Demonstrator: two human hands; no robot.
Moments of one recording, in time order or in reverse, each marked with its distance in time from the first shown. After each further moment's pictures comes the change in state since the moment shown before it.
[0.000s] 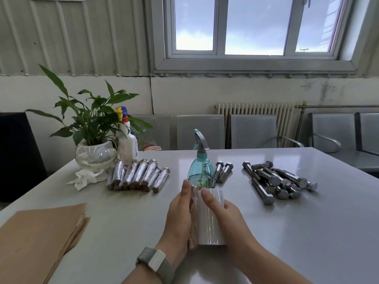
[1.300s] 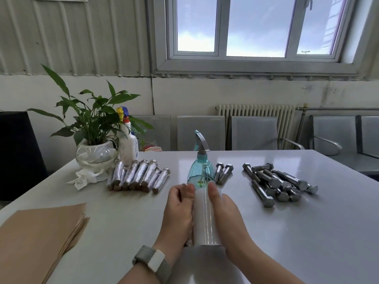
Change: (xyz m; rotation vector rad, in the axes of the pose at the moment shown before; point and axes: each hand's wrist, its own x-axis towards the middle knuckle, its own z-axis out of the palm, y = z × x) left_hand 0.007 -0.001 -0.007 0.177 0.093 0.168; right_hand 0.007 -0.002 0.004 -0.253 0.094 -0.191
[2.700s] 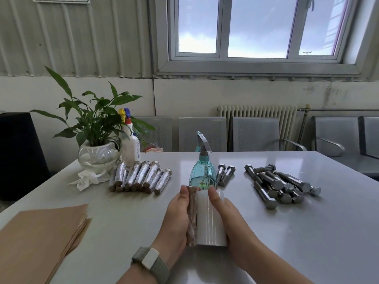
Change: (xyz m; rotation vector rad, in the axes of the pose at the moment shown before) left_hand 0.002 0.005 -0.001 -0.234 -0.082 -0.182; right_hand 0.002 0.006 -0.007 0.254 -0.145 0.247
